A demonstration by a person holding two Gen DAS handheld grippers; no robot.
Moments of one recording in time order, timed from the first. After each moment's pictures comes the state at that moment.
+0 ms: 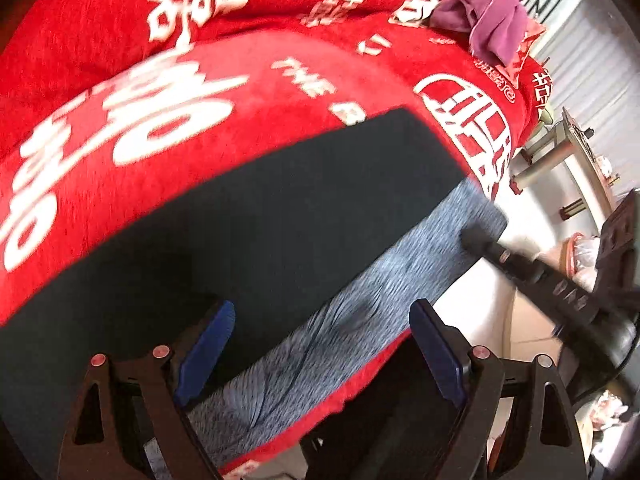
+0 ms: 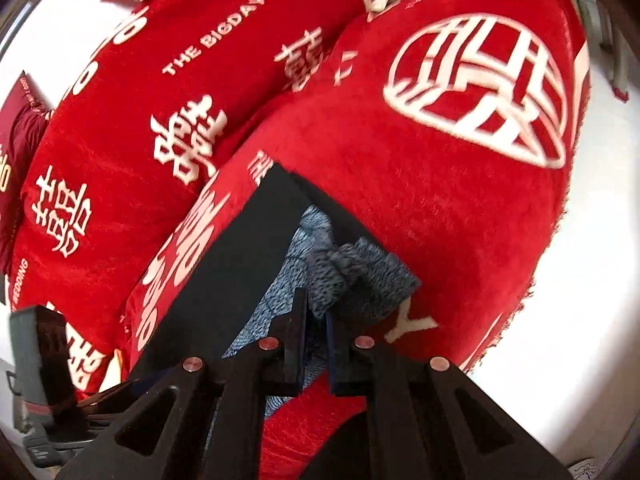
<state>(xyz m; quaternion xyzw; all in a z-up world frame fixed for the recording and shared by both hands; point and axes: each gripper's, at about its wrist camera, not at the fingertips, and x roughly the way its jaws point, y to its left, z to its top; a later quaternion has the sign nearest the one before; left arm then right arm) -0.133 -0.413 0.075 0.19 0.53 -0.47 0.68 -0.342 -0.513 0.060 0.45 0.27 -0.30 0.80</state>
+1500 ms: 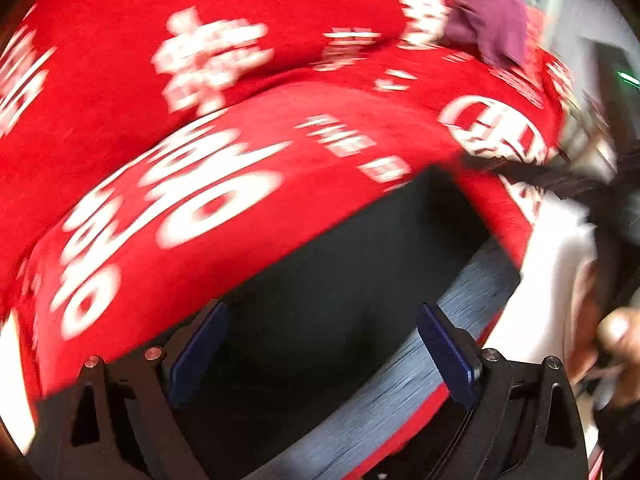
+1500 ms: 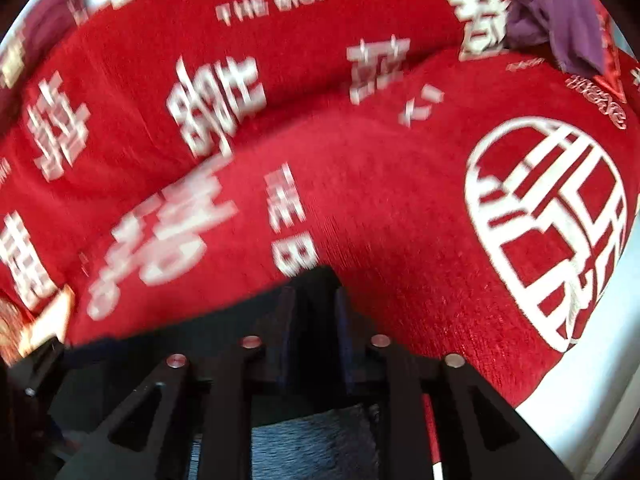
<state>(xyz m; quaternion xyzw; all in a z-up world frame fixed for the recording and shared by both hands) -0.098 -0.393 0.097 0.23 0.45 -0.41 0.76 -0.251 -0.569 0.092 0.29 0.34 -0.25 0.86</state>
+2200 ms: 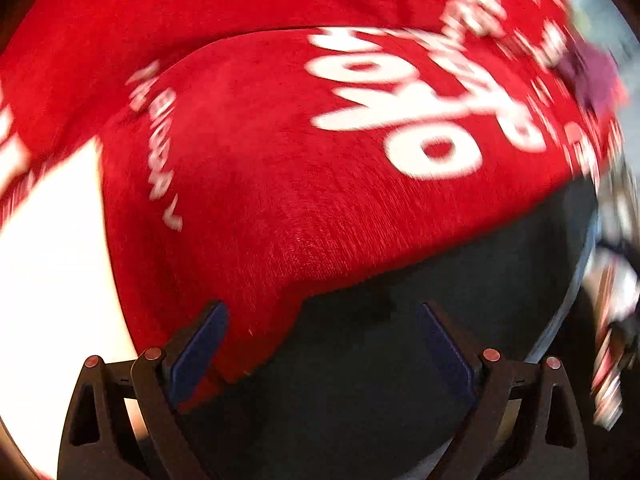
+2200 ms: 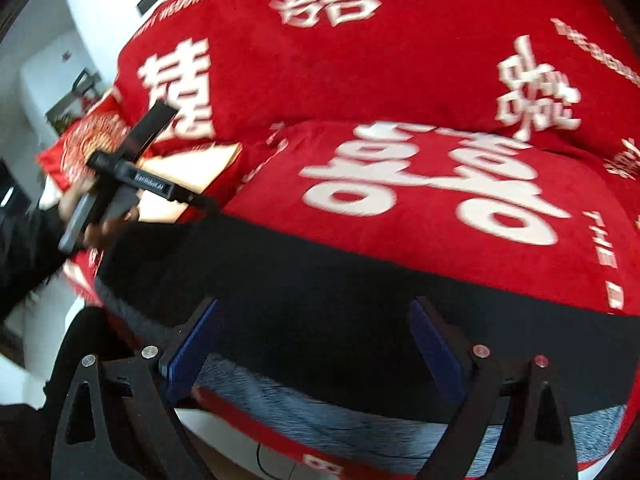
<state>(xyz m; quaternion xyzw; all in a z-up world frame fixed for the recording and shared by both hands) 0.138 -0.112 0.063 0.21 0.59 -0.38 0.68 -0.132 -0.309 0.114 0.11 0.44 0.07 0.89</state>
